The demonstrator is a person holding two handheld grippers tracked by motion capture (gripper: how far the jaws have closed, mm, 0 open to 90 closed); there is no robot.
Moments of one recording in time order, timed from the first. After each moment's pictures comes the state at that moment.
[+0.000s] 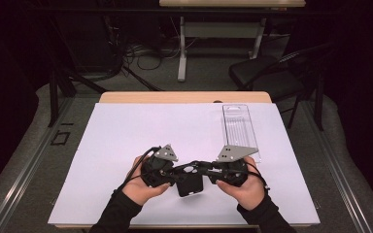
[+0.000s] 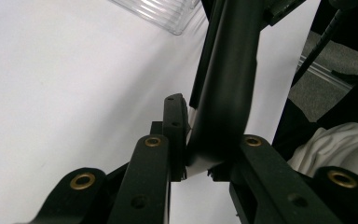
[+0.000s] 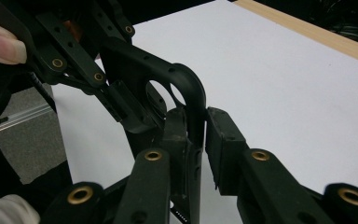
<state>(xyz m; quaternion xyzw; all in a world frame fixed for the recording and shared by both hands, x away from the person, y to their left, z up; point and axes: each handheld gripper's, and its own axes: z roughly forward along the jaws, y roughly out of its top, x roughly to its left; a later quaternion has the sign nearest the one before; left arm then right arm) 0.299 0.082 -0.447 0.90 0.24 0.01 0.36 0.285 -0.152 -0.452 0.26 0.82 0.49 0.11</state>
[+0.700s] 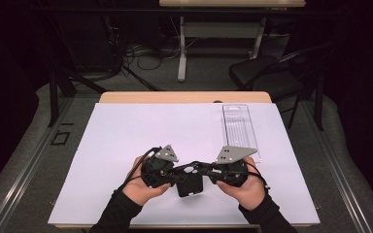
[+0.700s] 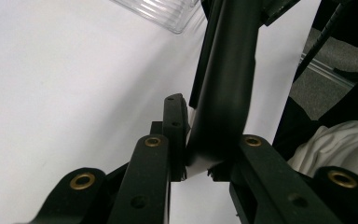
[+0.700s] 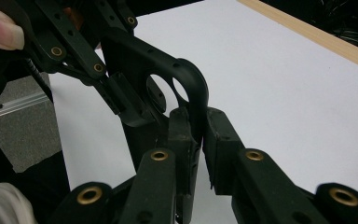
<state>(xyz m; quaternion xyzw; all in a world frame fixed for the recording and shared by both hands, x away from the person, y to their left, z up) 0.298 0.081 -0.447 0.90 0.24 0.01 0.36 0.285 -0.152 -0.452 0.24 0.83 0.48 0.12</state>
